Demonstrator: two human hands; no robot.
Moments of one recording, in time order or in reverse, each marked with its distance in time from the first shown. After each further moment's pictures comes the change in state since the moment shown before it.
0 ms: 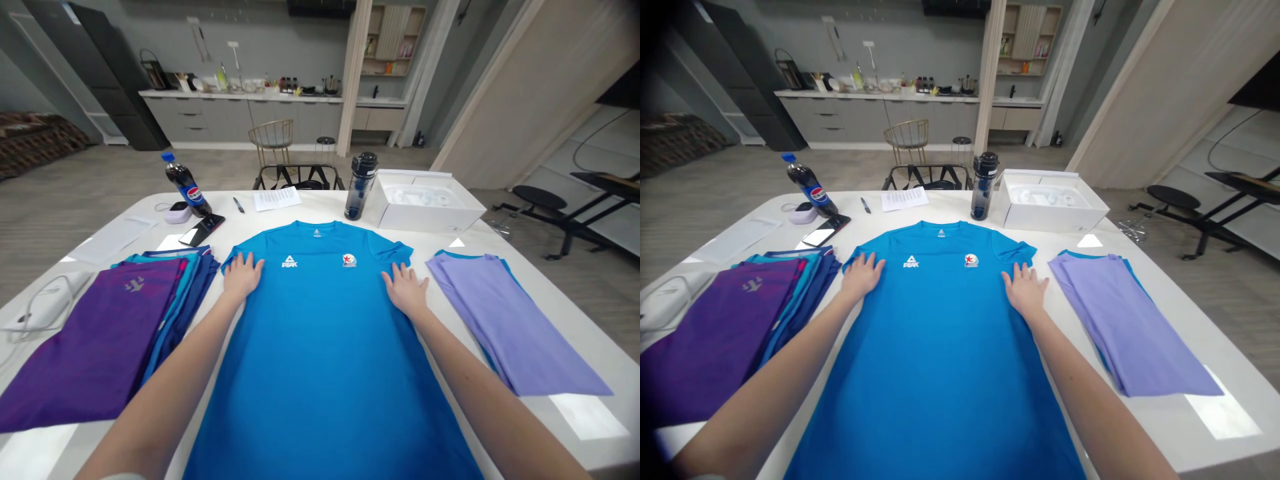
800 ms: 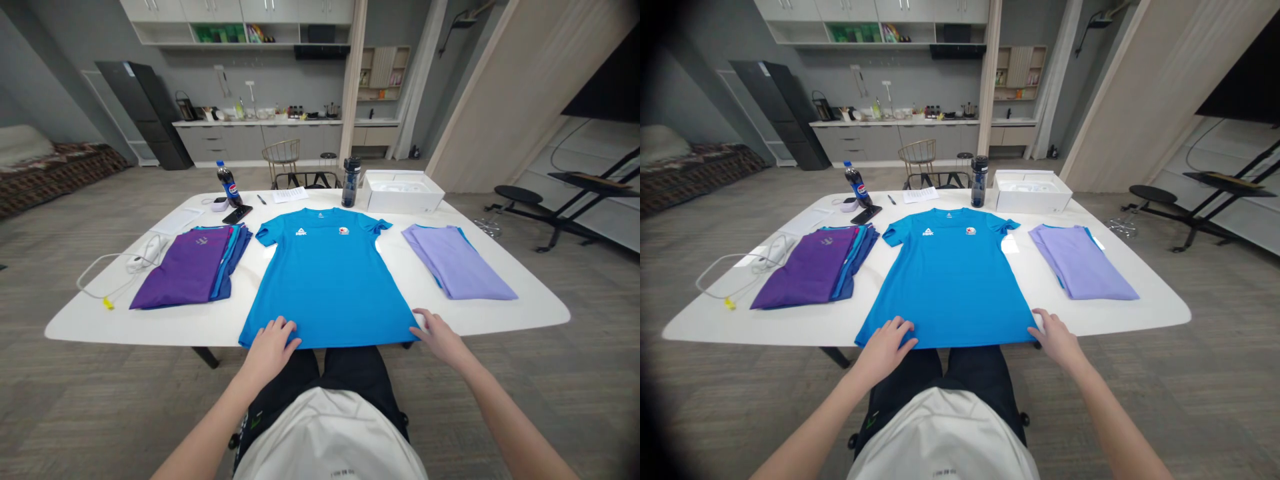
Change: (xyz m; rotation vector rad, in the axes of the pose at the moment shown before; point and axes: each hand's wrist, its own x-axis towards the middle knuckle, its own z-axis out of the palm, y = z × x) left_hand -0.403 -0.013 -0.034 -0.029 -0.066 0.518; right_hand -0.296 0.150 -0.001 0.267 -0.127 -0.132
